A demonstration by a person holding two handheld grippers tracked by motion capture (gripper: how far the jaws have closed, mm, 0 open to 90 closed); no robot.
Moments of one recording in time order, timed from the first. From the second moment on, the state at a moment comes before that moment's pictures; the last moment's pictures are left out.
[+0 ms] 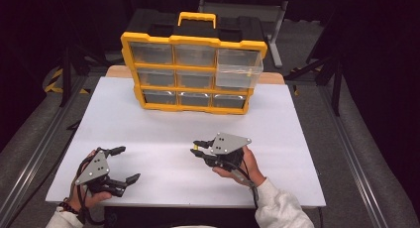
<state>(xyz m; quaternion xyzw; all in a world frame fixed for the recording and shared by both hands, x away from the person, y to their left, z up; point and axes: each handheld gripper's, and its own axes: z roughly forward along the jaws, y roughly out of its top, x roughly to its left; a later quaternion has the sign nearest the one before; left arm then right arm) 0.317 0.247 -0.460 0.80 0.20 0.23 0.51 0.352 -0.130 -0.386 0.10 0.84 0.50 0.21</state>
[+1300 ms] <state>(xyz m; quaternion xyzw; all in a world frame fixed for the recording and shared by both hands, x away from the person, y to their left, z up) 0.317 0.248 -0.459 0.80 0.20 0.23 0.51 0.337 -0.171 -0.339 0.11 0.79 0.54 0.28</state>
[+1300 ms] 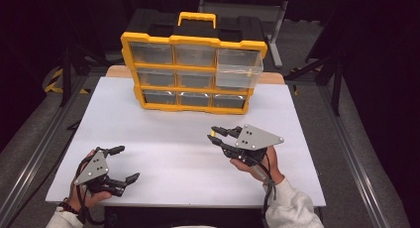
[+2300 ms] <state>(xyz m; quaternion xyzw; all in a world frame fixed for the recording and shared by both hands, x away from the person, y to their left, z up) 0.318 0.247 -0.460 0.80 0.21 0.23 0.52 0.345 -0.214 -0.243 0.13 0.73 0.53 0.41</state>
